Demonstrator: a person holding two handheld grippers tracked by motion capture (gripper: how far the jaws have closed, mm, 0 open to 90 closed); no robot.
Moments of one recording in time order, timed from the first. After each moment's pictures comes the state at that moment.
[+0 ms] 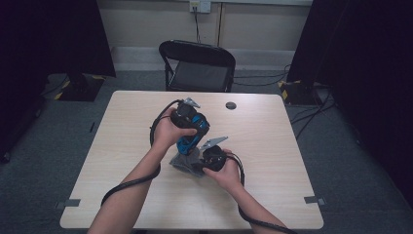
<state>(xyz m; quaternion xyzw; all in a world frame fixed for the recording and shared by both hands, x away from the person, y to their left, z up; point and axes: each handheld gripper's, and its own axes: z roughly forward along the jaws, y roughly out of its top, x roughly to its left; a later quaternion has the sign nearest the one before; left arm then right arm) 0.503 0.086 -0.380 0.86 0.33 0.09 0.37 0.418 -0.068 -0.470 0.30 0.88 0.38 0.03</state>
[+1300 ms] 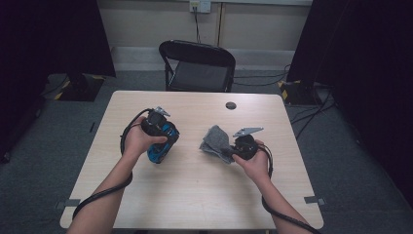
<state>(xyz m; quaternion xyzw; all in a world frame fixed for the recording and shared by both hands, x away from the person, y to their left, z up) 0.489 0.174 -0.414 0.87 0.38 0.10 0.30 0.442 -0.161 -0.448 0.38 0.84 0.38 0.09</state>
